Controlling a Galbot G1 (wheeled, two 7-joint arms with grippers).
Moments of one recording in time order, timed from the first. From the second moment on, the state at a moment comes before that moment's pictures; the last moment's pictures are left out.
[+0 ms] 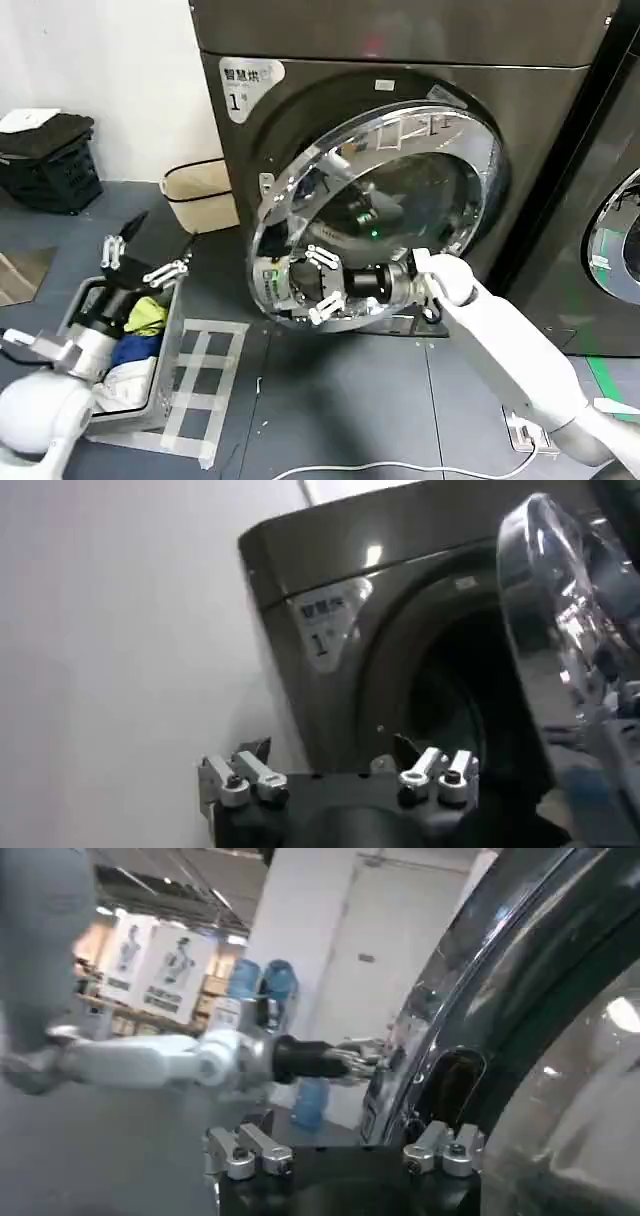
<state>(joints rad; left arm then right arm) 1.34 -0.95 -0.78 -2.11 -0.37 -0.06 0.20 -0.37 1.04 -0.20 1.50 0.81 0.21 -1.22</state>
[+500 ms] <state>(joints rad) 1.20 -0.87 -0.64 -2.01 -0.38 -0.06 0.28 -0.41 0.98 -0.14 1.56 0.82 0.18 -1.38</state>
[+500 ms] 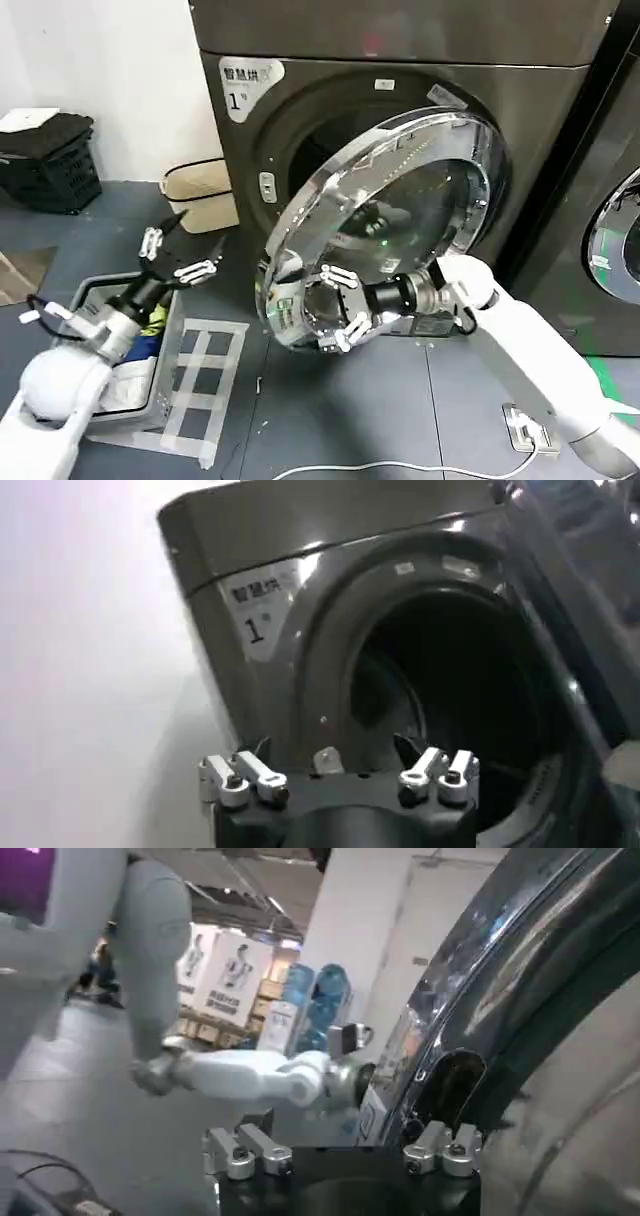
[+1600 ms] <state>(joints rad) 0.77 -0.78 -0.14 -1.79 -0.37 -0.11 0.44 -0.81 0.74 0.30 1.69 0.81 0.17 -1.45</state>
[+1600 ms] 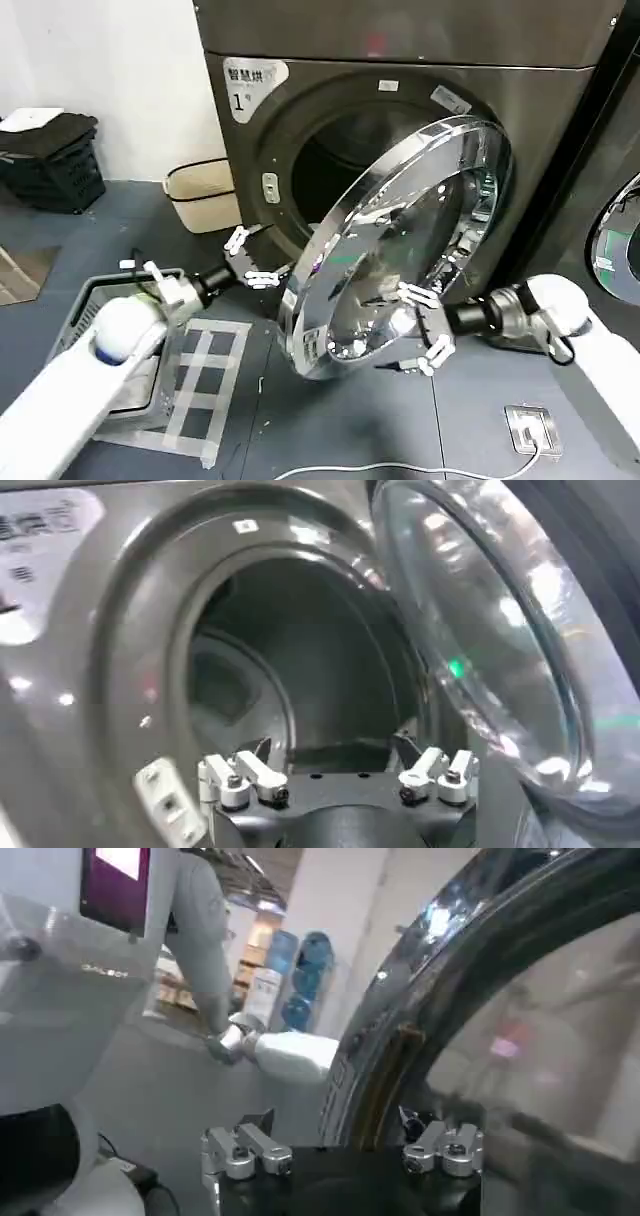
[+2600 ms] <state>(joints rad) 0.50 -0.87 0.23 -1.72 -0.46 -0.20 0.52 -1.76 1.01 1.28 1.84 0.86 0.37 -1.45</state>
